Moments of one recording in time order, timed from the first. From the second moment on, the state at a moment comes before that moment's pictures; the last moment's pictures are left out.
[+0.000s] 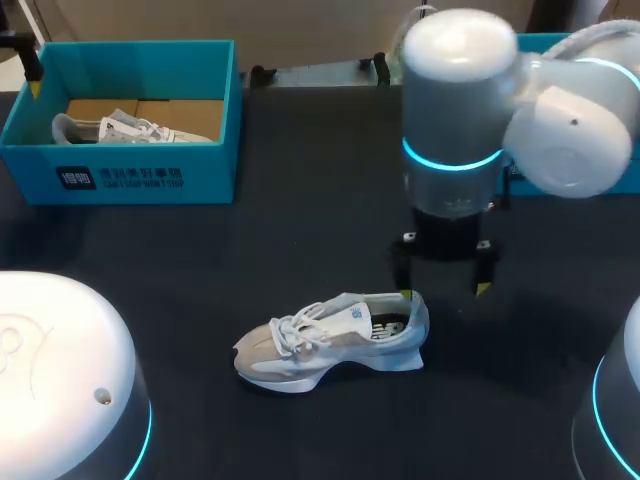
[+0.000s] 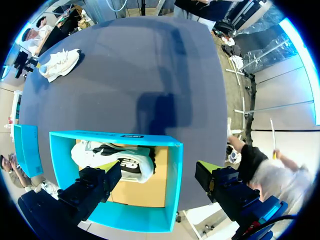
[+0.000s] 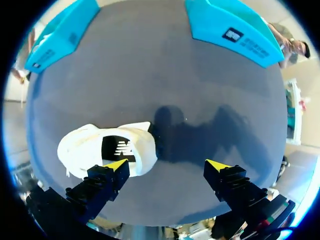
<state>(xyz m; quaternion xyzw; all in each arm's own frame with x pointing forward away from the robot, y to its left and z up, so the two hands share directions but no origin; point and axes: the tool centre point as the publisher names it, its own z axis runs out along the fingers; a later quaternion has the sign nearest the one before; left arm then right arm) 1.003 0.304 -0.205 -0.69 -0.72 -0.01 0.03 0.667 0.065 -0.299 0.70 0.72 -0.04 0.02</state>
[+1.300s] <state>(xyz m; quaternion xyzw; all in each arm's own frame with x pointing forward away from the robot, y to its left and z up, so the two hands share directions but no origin) 1.003 0.304 -0.205 -0.69 -0.72 -0.01 0.03 0.681 -0.032 -0.288 0.34 0.90 0.26 -0.08</state>
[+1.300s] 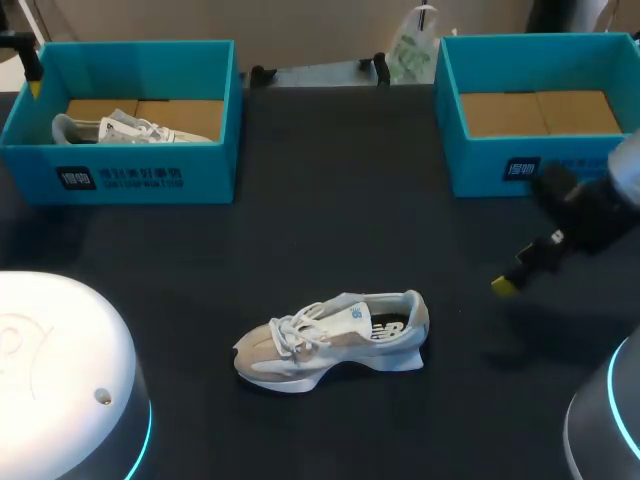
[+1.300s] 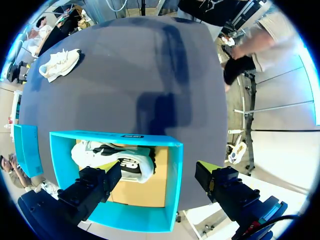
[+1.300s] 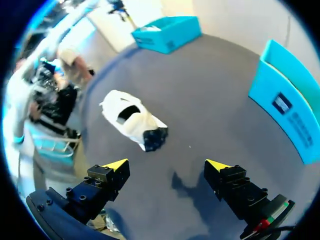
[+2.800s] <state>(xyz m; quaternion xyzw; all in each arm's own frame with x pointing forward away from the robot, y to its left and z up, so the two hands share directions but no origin) 1.003 0.304 -0.205 -0.69 -0.72 -0.01 0.03 0.701 -0.065 -0.342 0.11 0.83 0.54 0.00</state>
